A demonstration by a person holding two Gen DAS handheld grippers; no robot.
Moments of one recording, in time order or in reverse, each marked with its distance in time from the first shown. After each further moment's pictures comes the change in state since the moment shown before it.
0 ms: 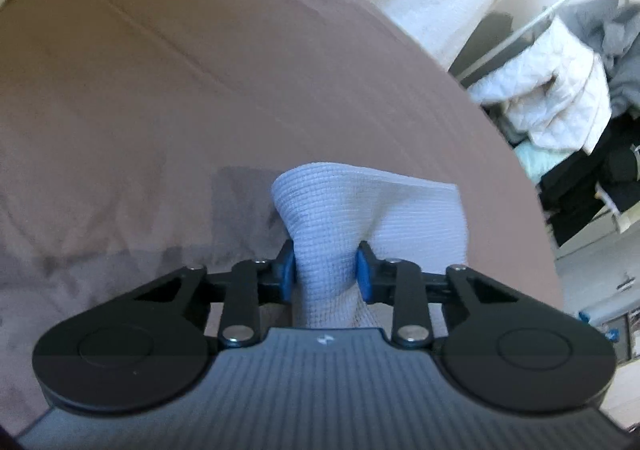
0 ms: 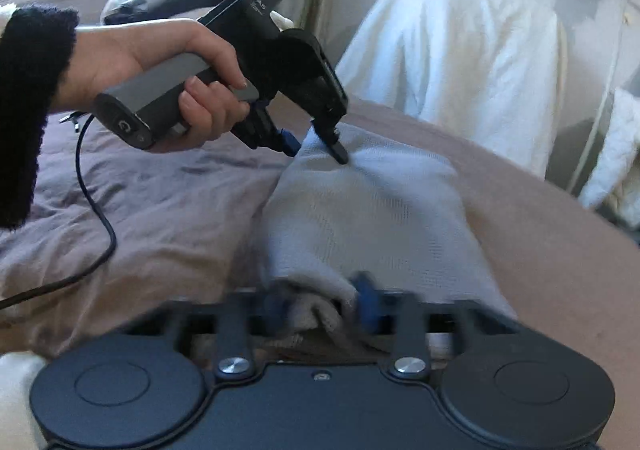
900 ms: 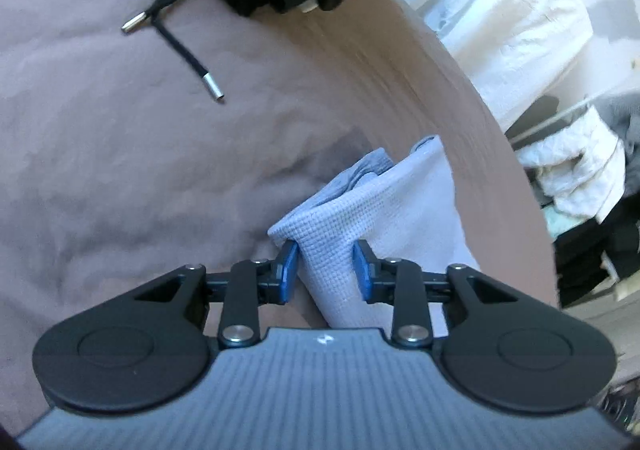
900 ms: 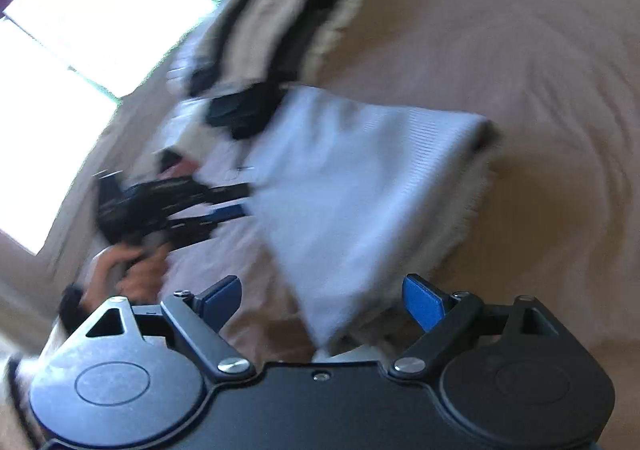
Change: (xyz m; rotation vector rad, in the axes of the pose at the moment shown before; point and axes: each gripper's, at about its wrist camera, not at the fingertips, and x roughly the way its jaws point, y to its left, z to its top) left arm -0.219 0.161 -0.095 -0.222 -0.109 0.100; right arm 0.002 -0.047 0.000 0.791 0.333 0.654
